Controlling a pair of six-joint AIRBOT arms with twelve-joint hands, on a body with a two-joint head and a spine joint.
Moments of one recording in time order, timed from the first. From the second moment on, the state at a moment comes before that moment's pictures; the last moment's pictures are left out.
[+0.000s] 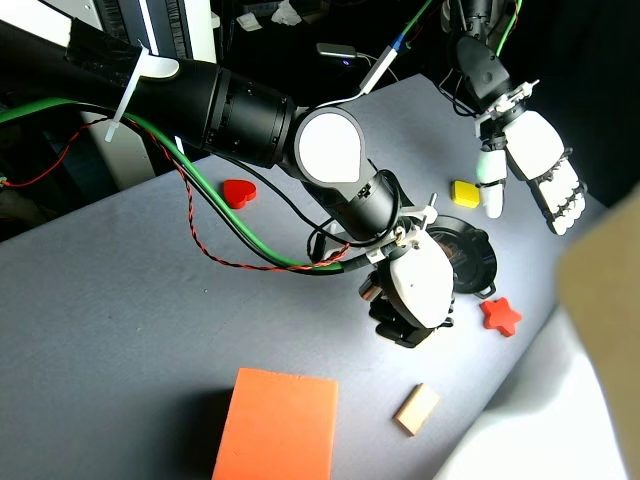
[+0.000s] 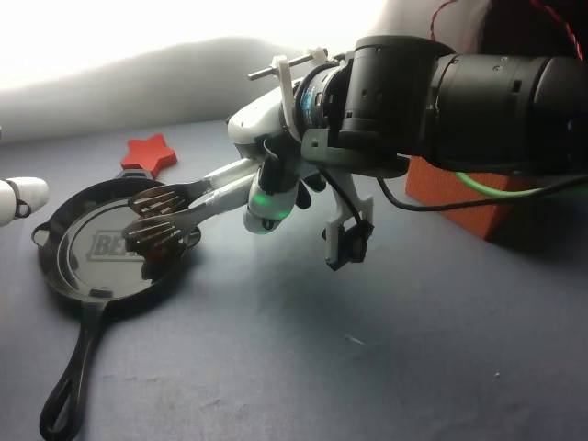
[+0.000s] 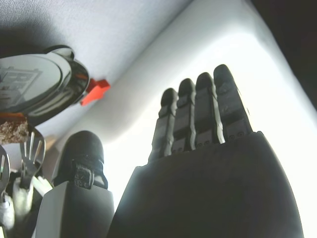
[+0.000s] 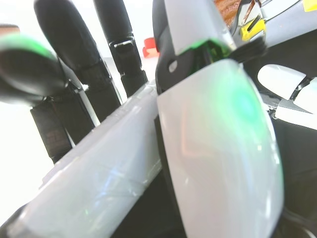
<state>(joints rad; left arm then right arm) 0.74 -0.86 1.13 -1.11 -0.69 1.64 -0.11 -1.72 1.55 -0.77 -0.51 -0.18</state>
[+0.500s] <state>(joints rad) 0.73 -0.86 1.12 -1.11 -0.69 1.64 -0.10 -1.71 1.53 -0.77 -0.50 -0.18</state>
